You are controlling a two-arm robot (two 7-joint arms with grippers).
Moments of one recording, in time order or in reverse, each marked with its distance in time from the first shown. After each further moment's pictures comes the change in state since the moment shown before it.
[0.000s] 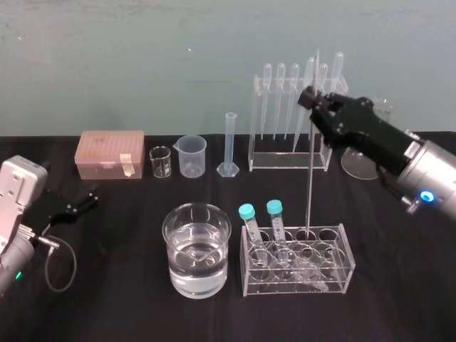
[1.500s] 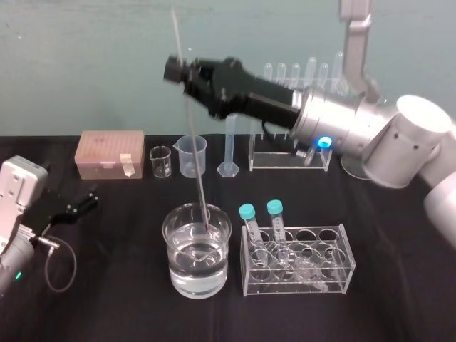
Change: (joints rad) left arm 0.000 0.000 0.000 0.000 0.000 0.000 0.000; right arm 0.425 -0.183 -0.325 0.234 0.124 0.107 0.266
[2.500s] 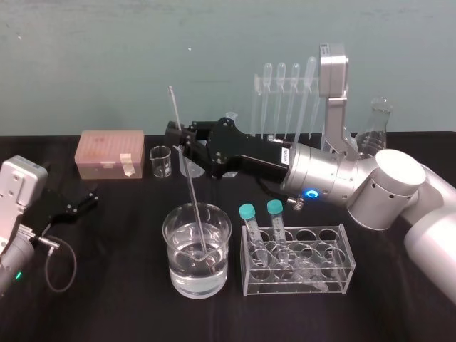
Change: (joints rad) left arm 0.000 0.000 0.000 0.000 0.000 0.000 0.000; right arm -0.074 -0.045 -0.035 0.143 -0.077 -0.150 0.108
